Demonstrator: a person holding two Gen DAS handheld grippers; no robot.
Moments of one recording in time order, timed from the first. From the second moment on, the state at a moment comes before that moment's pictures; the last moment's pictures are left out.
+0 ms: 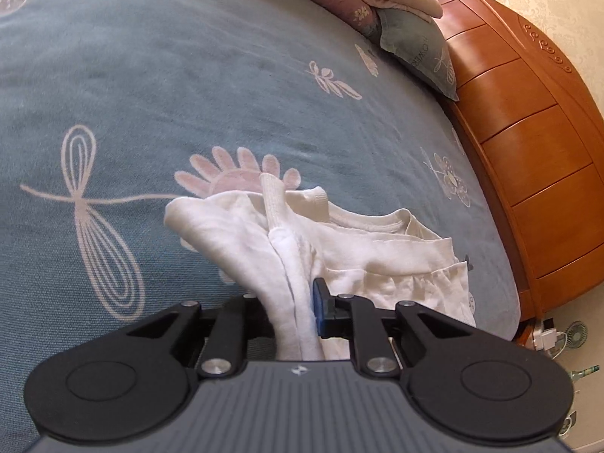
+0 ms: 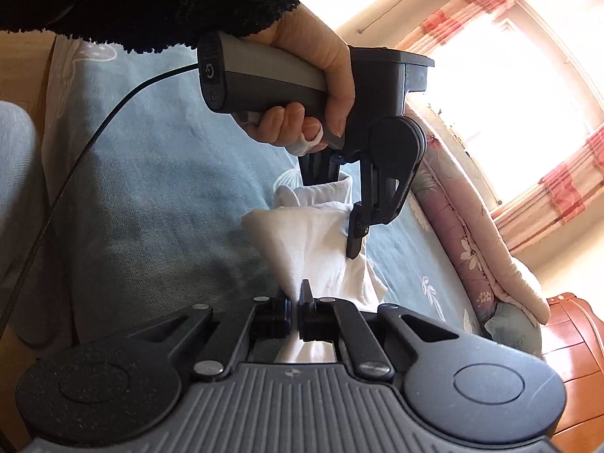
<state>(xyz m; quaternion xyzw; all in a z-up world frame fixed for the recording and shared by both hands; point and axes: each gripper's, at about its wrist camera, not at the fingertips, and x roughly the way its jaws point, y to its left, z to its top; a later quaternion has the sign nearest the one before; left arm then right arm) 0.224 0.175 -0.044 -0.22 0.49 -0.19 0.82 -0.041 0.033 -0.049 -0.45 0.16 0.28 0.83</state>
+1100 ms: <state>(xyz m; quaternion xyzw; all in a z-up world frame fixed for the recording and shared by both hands) 0.248 -0.122 0.016 0.04 0.53 -0.16 0.83 -0.007 -0.236 -0.009 -0.04 0.25 0.25 0.94</state>
